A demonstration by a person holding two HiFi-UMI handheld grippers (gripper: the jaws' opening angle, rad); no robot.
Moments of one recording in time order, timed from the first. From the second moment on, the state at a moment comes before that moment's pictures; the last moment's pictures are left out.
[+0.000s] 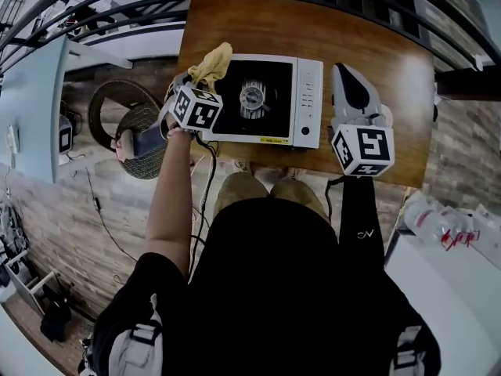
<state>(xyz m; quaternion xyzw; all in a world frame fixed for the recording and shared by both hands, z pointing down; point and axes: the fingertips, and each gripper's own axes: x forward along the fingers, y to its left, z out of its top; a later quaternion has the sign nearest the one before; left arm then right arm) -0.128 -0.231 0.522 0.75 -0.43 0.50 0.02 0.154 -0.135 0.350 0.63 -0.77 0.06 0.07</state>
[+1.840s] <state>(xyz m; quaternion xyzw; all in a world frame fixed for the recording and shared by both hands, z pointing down) -0.058 -0.097 0.461 0.87 -0.32 0.36 -0.05 0.099 -0.133 0.342 0.62 -0.78 0.04 0.08</state>
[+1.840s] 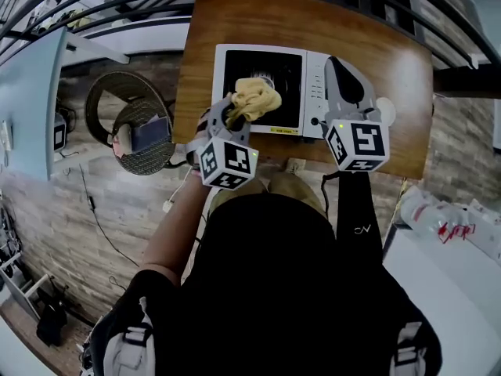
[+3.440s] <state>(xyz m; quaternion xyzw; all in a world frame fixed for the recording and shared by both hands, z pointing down) -0.116 -0.167 0.360 0.84 -0.51 0.17 -0.01 0.083 -0.142 0.319 0.62 -0.78 0.01 0.06</state>
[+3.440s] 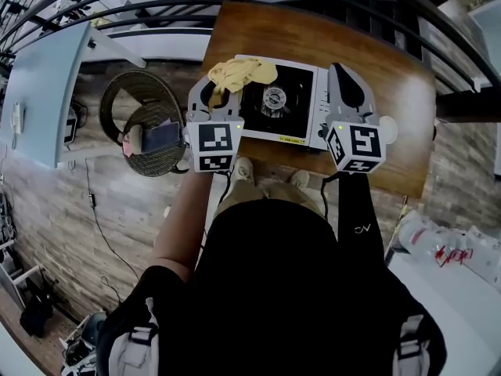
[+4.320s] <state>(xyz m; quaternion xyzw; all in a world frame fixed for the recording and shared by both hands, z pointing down) -0.066 -0.199 0.293 0.87 -0.49 0.09 -0.05 0.111 -0.142 0.304 0.65 -0.75 -0.02 0.07</state>
